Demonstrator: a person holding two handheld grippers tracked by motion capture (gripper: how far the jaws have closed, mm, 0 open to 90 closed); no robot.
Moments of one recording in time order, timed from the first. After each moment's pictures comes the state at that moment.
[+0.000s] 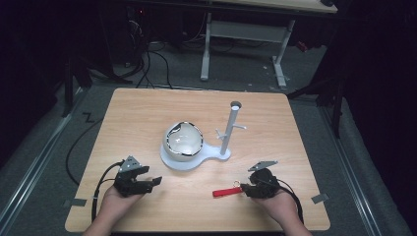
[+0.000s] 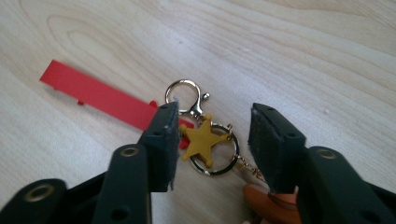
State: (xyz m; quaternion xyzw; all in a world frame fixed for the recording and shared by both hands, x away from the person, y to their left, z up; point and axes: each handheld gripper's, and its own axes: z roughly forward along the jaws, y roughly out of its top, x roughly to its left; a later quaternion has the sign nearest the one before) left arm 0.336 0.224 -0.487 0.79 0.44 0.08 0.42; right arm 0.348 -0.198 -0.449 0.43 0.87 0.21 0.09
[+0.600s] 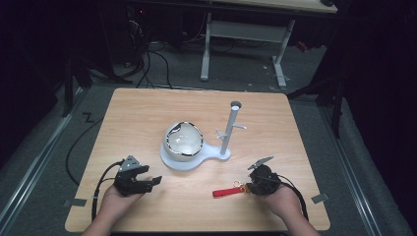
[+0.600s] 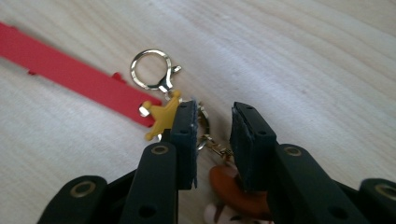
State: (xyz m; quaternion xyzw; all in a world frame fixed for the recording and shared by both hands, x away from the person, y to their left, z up) left arm 0.338 0.225 -0.488 0.79 0.44 0.08 0.42; right arm 0.360 -0.201 -0.452 0.42 0.89 0.13 0.08
